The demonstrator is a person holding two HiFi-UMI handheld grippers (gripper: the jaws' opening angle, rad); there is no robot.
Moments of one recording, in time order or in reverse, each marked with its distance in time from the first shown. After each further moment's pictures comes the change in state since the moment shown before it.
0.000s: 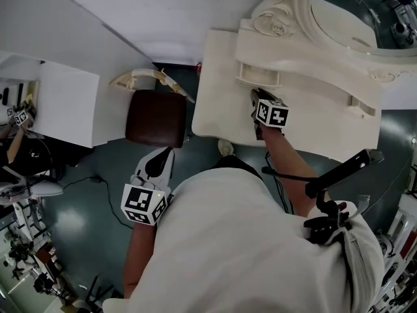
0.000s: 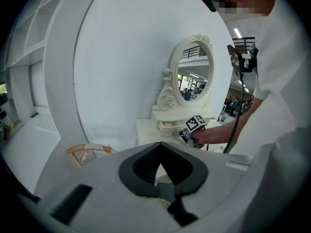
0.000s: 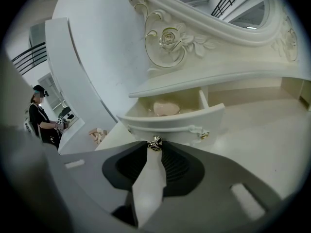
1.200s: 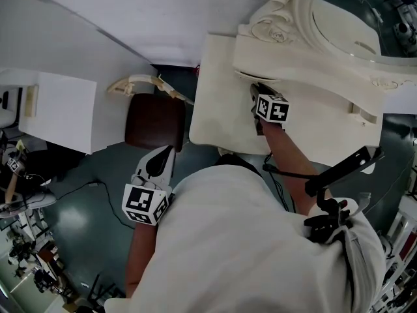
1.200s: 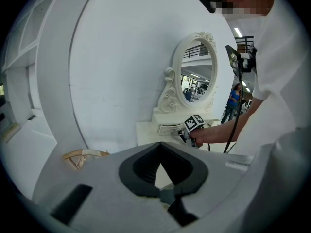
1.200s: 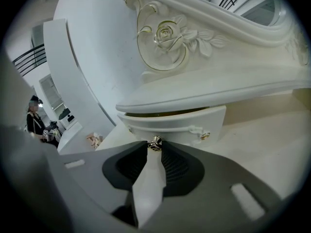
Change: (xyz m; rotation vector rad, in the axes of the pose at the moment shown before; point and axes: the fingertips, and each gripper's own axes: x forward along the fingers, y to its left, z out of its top) left arm 0.043 0.006 0.026 0.003 0.002 0.011; right arm 0.036 -0.019 0.040 -0.014 -0.009 0.026
